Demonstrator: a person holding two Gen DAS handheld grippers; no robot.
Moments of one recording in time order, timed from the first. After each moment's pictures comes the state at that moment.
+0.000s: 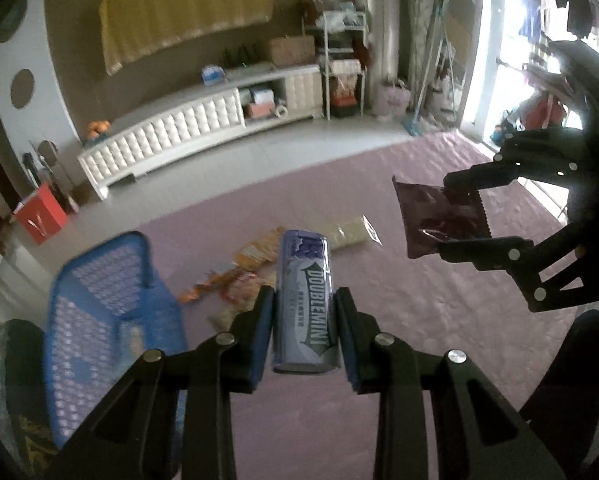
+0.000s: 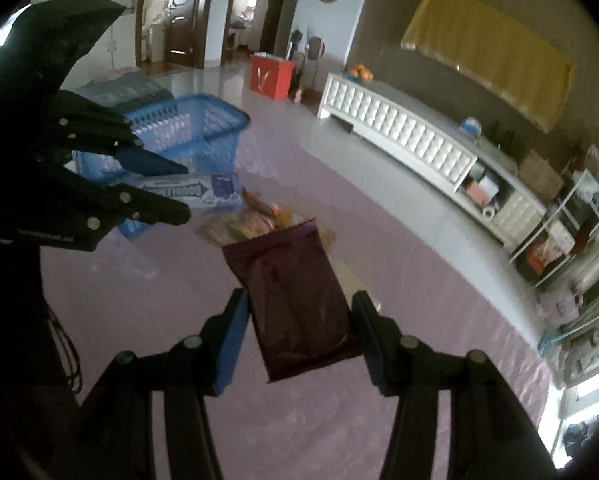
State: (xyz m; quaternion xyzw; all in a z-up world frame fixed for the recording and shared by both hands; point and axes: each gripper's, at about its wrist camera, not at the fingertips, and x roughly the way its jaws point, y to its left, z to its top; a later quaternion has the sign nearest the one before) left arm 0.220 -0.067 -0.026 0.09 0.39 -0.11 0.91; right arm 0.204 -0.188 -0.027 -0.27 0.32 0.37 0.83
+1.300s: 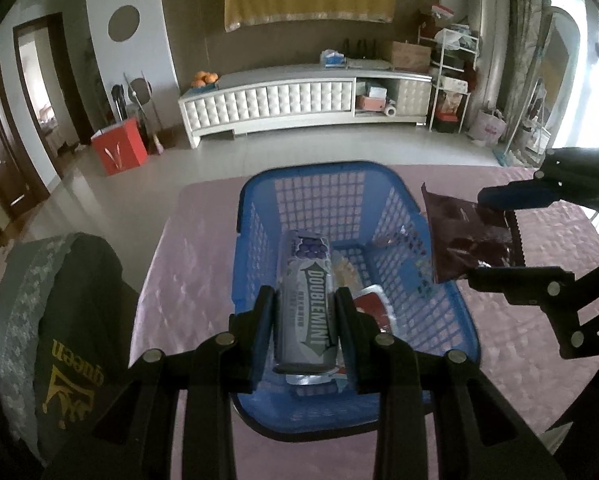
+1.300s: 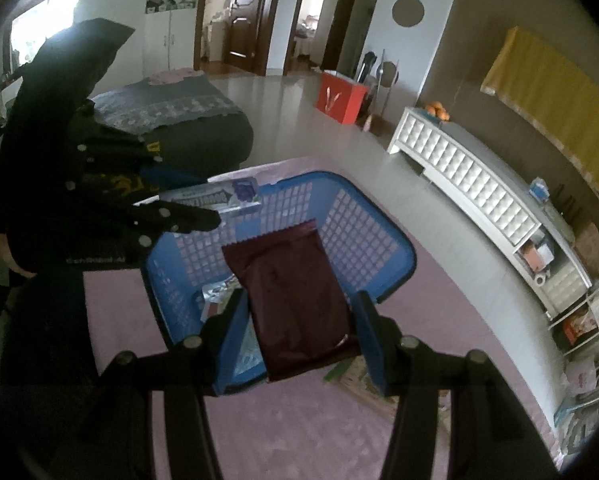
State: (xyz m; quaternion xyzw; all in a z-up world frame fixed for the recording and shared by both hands) left arm 0.174 0.157 -0.045 0.02 0.41 0.03 0.91; right arm 0.178 0.032 -0.033 -0.29 0.31 0.45 0.78
